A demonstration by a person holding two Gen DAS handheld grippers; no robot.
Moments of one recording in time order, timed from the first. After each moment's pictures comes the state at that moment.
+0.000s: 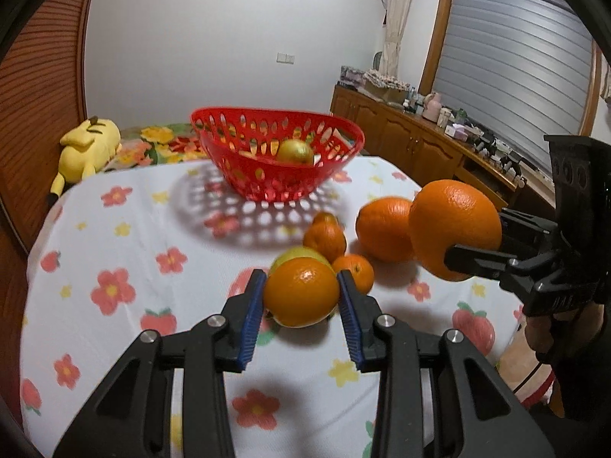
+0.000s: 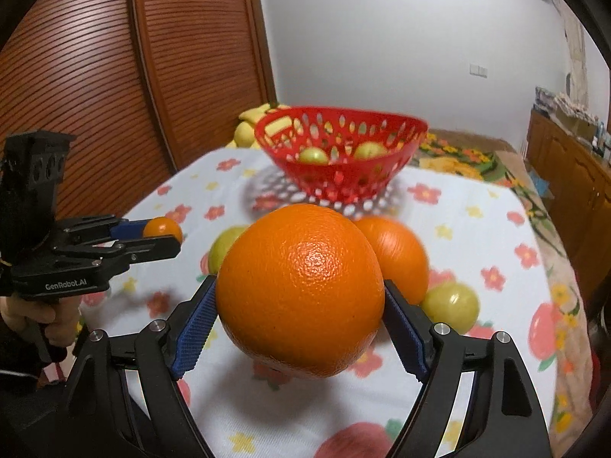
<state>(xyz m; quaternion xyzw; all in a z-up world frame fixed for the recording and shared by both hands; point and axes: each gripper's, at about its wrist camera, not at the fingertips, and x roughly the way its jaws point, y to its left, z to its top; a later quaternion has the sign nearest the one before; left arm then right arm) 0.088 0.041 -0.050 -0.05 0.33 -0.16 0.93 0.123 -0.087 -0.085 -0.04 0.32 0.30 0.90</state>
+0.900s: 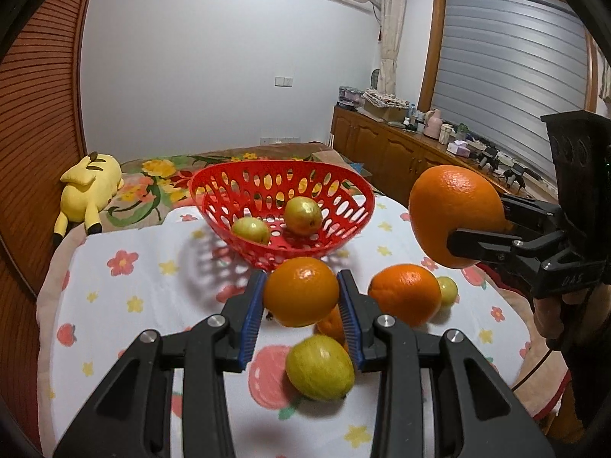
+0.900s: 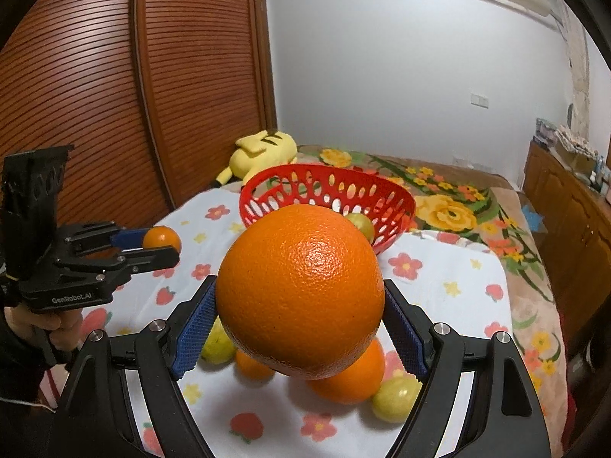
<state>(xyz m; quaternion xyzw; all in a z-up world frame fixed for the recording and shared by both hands) 0.136 0.042 -0.007 -0.03 0.30 -0.15 0.94 0.171 -0.082 -0.023 -0.06 0.29 0.30 0.91</state>
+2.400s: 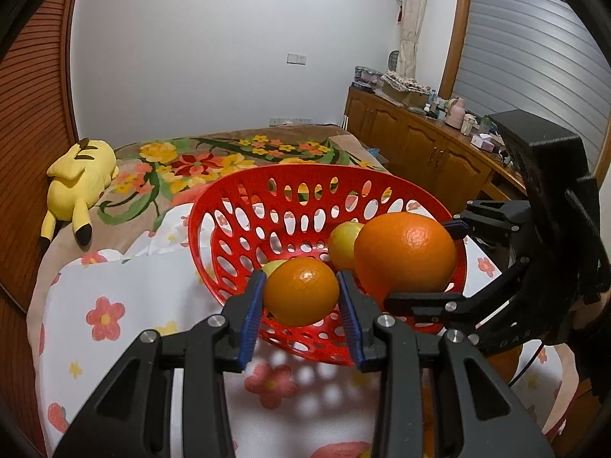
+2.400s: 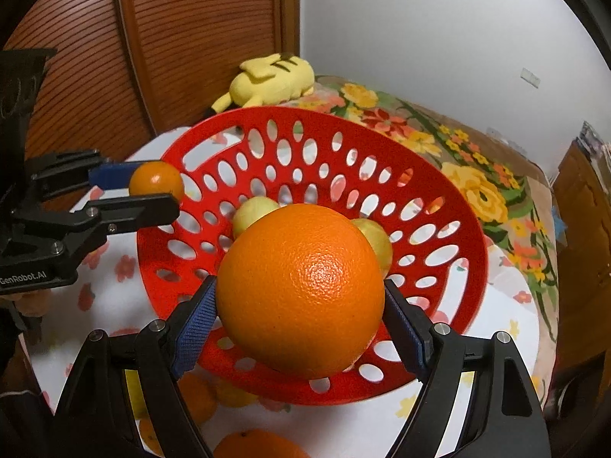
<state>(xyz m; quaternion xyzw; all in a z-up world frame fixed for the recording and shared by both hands) 0.268 0.053 -0.027 -0.03 0.34 -0.14 0.93 0.330 -0.013 -0.077 -0.16 0.40 0.34 0.84</state>
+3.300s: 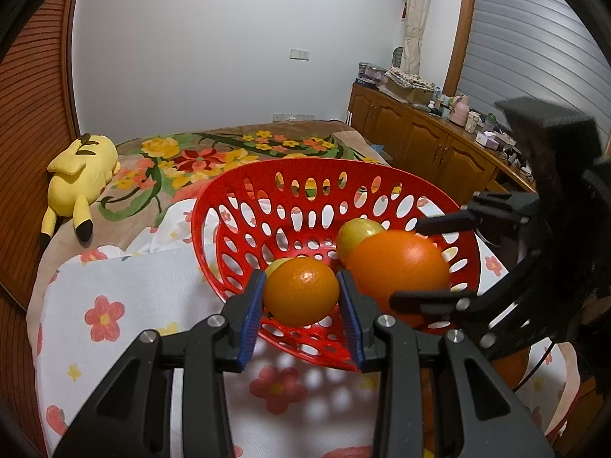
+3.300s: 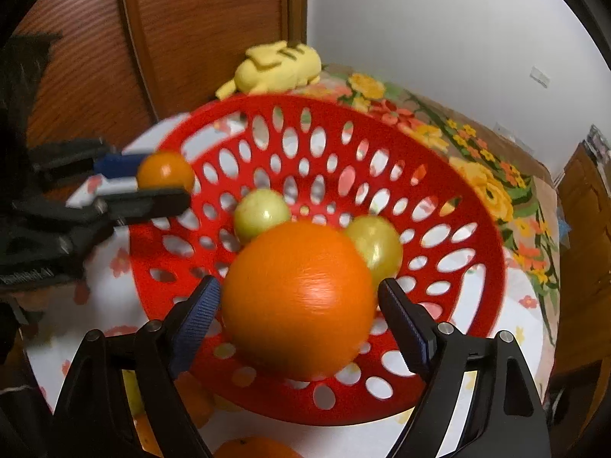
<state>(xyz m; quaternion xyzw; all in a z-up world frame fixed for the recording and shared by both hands) 0.277 0.057 -0.035 -0.03 0.35 -0.14 0.93 0.335 -0.004 -0.079 -0.17 0.41 0.34 0.83</state>
